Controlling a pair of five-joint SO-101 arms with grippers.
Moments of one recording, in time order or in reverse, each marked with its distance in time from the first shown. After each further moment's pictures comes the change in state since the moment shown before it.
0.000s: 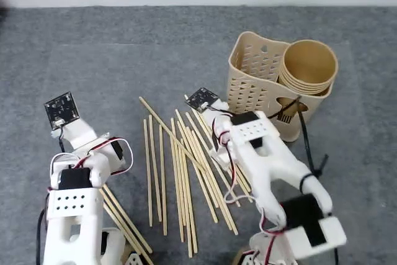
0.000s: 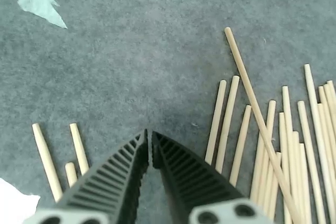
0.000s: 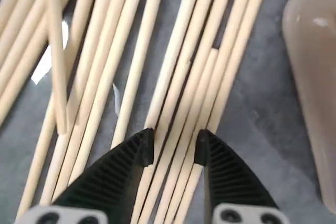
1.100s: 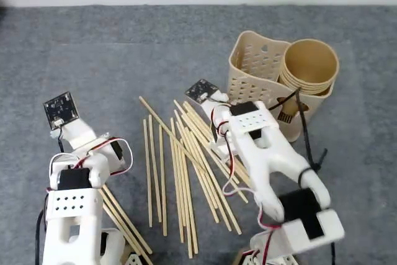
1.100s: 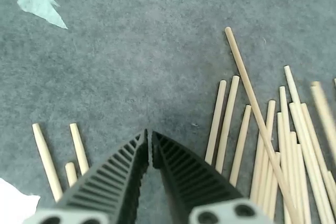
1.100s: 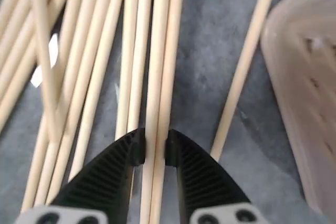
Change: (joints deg) left arm 0.0 0.0 0.3 0.0 0.0; right arm 0.4 -0.5 -5.5 4.4 0.1
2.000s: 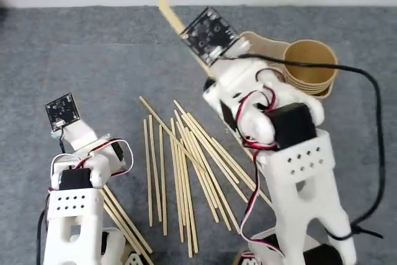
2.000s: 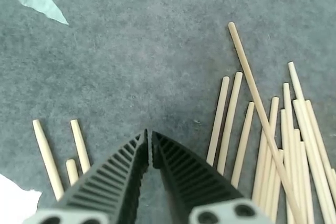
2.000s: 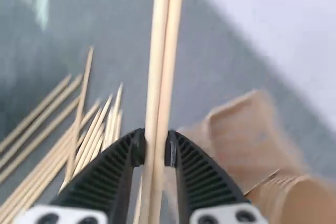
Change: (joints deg) left arm 0.0 0.0 0.4 -0.1 0.1; right arm -3.3 -25.8 -33.0 14.0 0.1
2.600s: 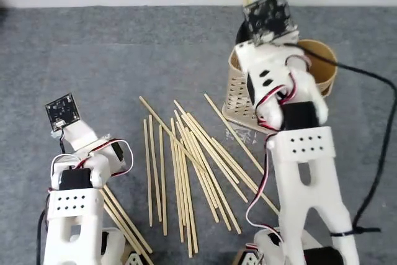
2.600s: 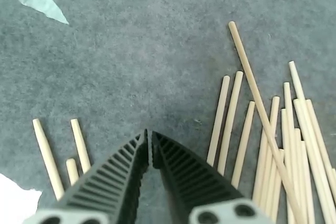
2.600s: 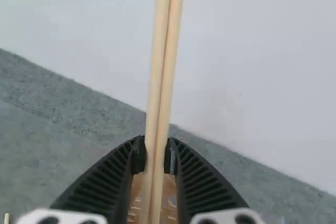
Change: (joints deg) left arm 0.0 0.0 0.1 0.0 0.0; right arm 13.1 -0.6 27.1 -47.8 -6.6
